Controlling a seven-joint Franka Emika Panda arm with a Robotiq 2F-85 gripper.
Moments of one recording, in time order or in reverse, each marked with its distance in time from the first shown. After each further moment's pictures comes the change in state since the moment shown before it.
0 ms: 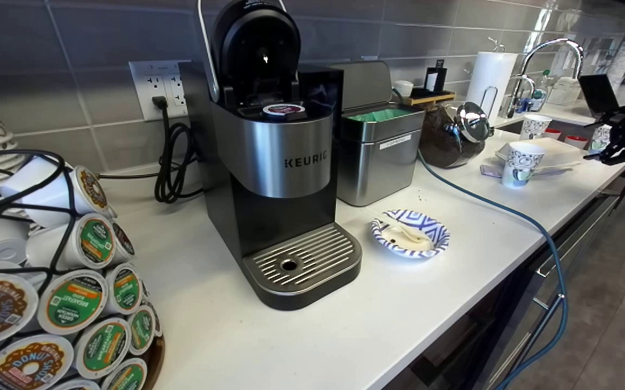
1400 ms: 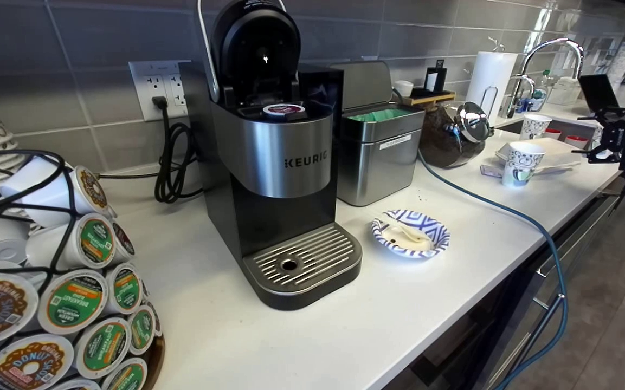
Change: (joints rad) arm 0.006 0.075 -0.102 -0.034 0.378 -0.458 -0.665
